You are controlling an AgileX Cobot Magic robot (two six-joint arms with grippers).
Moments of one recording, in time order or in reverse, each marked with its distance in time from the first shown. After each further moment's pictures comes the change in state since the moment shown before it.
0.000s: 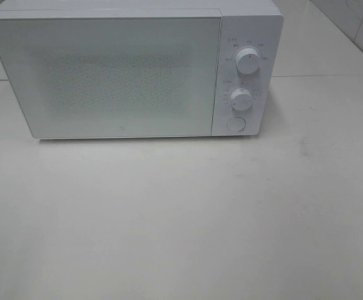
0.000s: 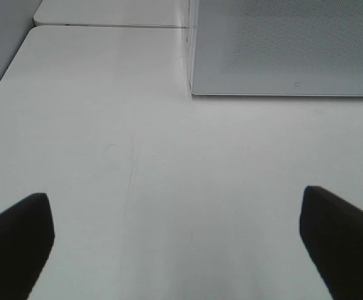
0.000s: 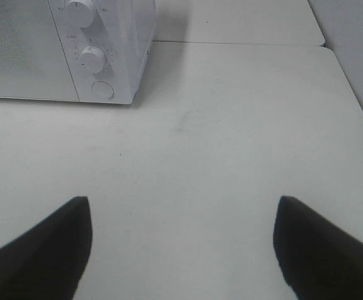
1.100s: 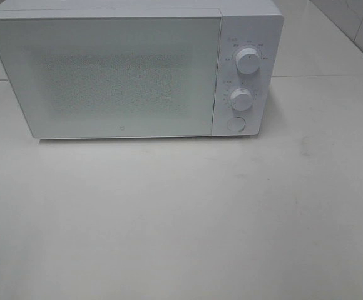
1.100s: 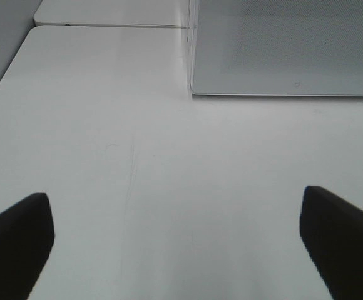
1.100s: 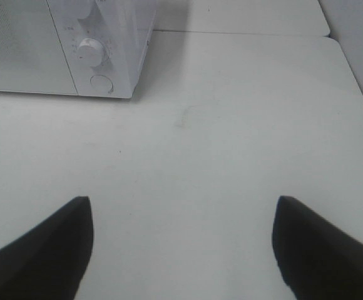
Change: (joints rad) left arm 0.000 0.000 0.000 0.000 0.000 0.000; right arm 0.000 0.097 -0.002 0.001 -0.051 0.001
